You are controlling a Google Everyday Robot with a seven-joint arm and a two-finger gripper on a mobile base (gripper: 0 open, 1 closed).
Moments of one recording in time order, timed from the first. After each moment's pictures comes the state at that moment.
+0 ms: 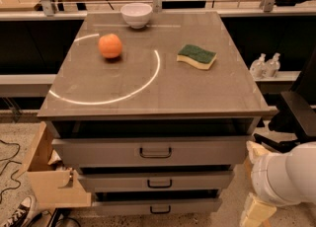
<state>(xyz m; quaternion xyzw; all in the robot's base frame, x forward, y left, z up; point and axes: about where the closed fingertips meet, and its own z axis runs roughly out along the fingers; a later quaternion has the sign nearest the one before) 0.366 -0.226 0.713 -0.59 0.78 -0.07 0.18</state>
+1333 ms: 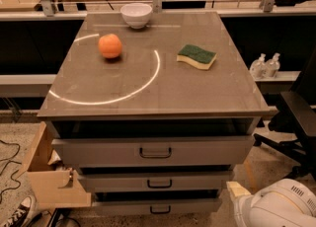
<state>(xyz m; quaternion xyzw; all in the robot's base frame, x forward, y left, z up) 0.336 -0.238 0.540 -0.71 0.70 -0.08 0.09</state>
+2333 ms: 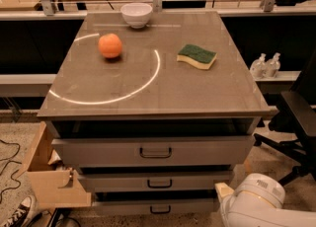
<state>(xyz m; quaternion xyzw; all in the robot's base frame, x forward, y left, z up) 0.338 -0.219 0.523 -0.74 0.67 -0.10 0.04</state>
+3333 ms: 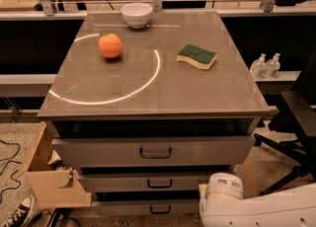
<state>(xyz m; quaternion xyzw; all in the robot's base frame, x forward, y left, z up) 0.360 -0.172 0.471 -0.73 0.67 -0.09 0.04</state>
